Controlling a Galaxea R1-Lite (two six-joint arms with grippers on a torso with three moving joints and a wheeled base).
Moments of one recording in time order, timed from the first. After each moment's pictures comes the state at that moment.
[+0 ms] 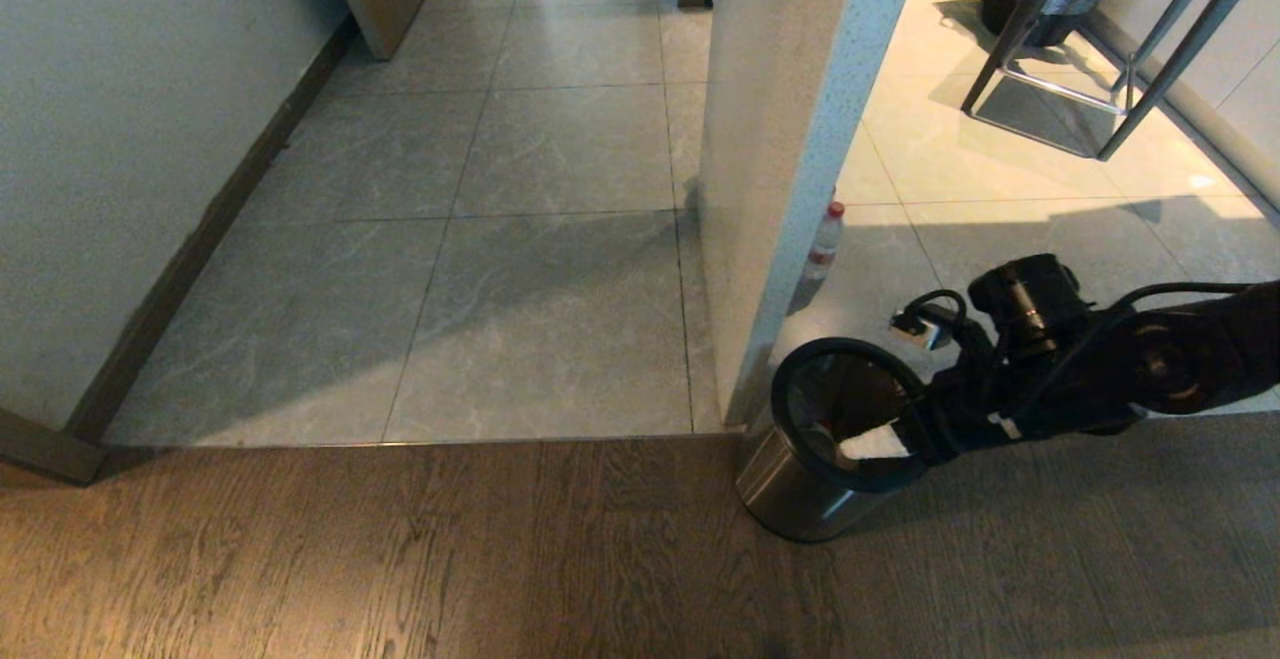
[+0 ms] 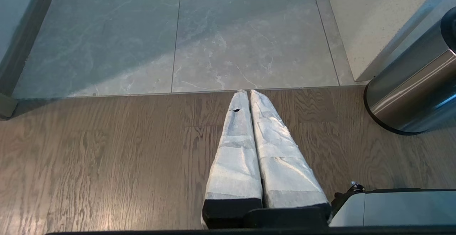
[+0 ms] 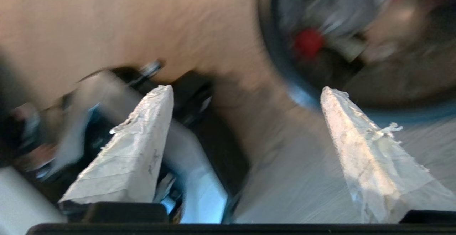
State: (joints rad) left arm 0.00 0.00 0.00 0.00 0.00 0.00; right arm 0.19 1.90 -1.02 0.03 0.39 -0.18
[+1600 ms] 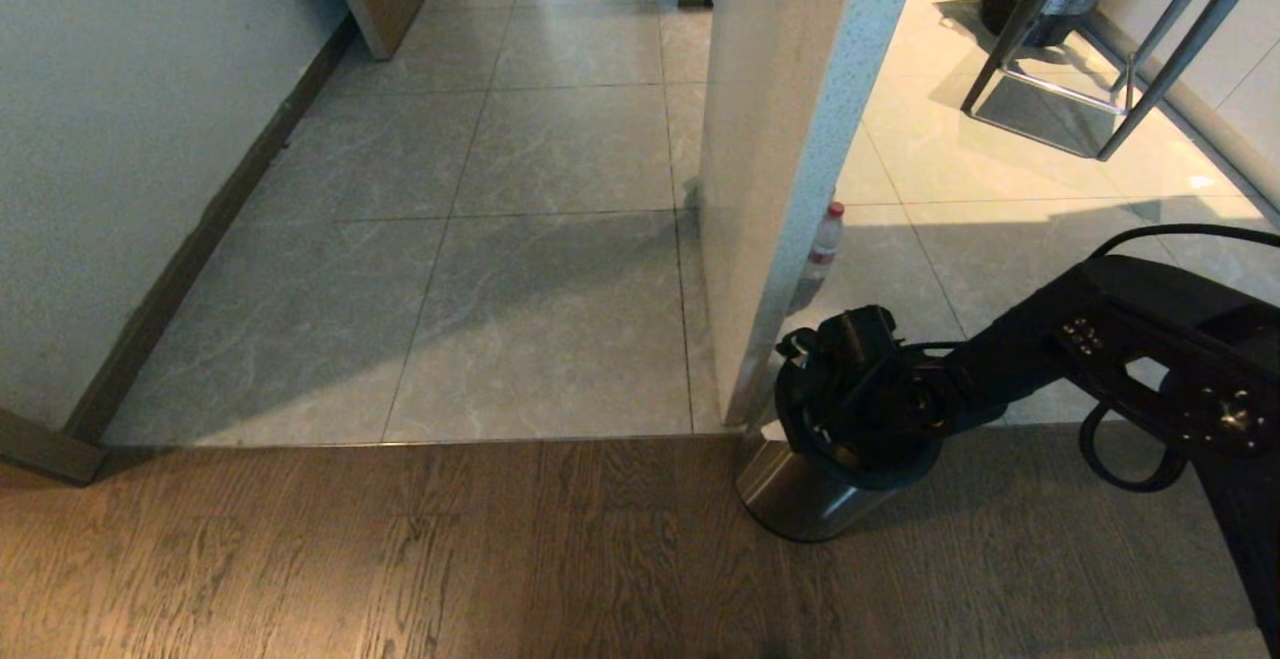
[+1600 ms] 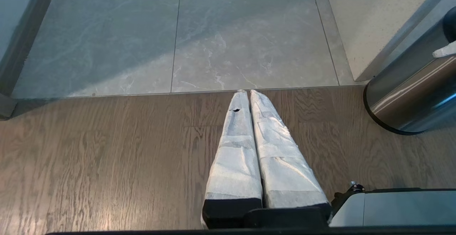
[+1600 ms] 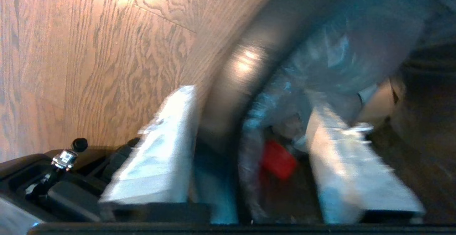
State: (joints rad) left arm 0.00 0.00 0.00 0.00 0.00 0.00; right arm 0.31 2.37 -1.32 -0.26 0.12 -0.10
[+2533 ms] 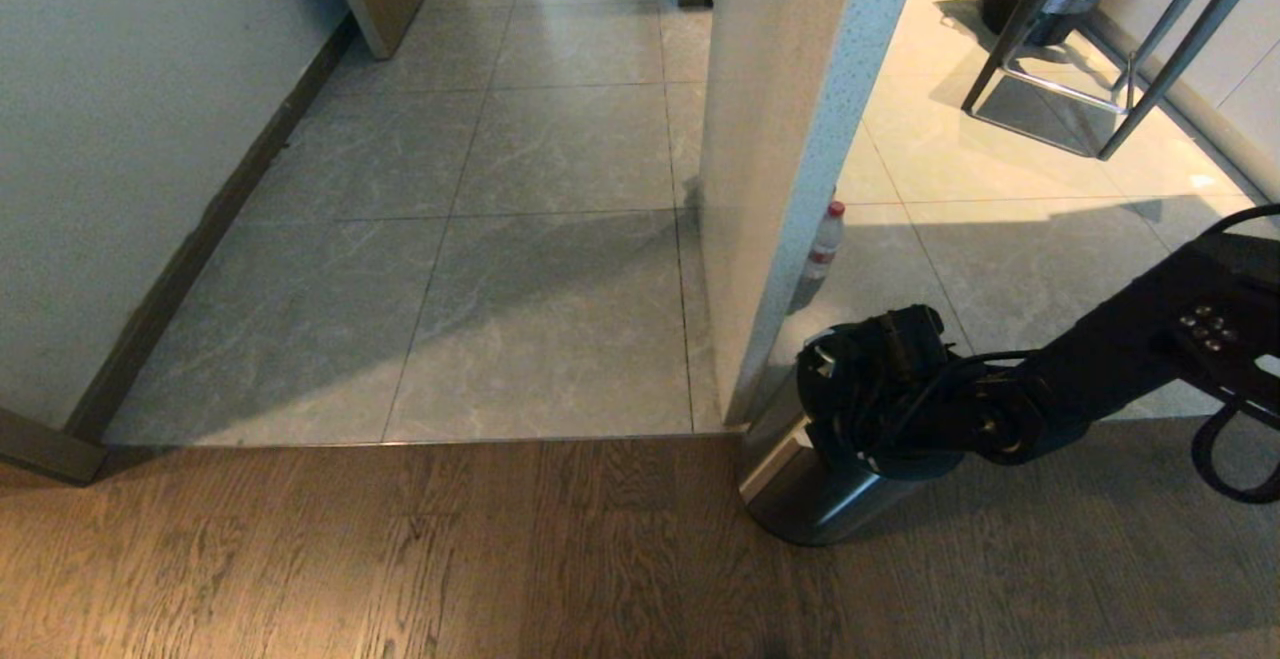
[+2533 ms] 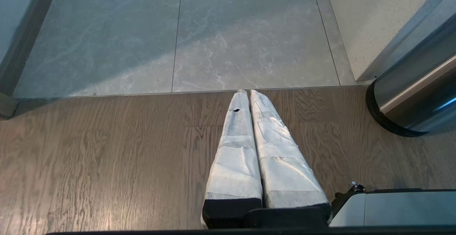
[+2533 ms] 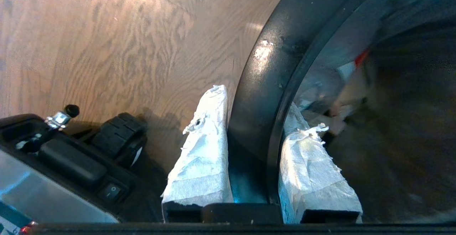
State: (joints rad) left arm 0.00 0.00 0.00 0.00 0.00 0.00; right arm 0.33 2.15 -1.04 -0.37 0.11 -0.23
